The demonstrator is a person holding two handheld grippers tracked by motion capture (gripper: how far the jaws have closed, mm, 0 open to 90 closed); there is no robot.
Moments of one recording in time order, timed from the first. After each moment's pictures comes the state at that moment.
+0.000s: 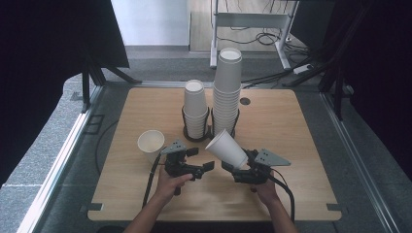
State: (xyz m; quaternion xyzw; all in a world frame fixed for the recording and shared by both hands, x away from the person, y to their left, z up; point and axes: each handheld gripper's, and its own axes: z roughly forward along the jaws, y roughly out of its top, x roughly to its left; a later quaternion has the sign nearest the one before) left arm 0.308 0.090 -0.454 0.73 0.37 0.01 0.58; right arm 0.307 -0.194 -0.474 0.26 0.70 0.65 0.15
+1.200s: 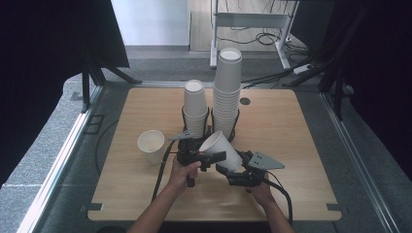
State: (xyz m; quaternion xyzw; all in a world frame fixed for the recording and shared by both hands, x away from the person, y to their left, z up) left arm 0.336 0.060 -0.443 0.68 0.35 -0.08 0.63; right arm 0.301 -0.178 -0.477 0.23 0.70 0.65 0.15
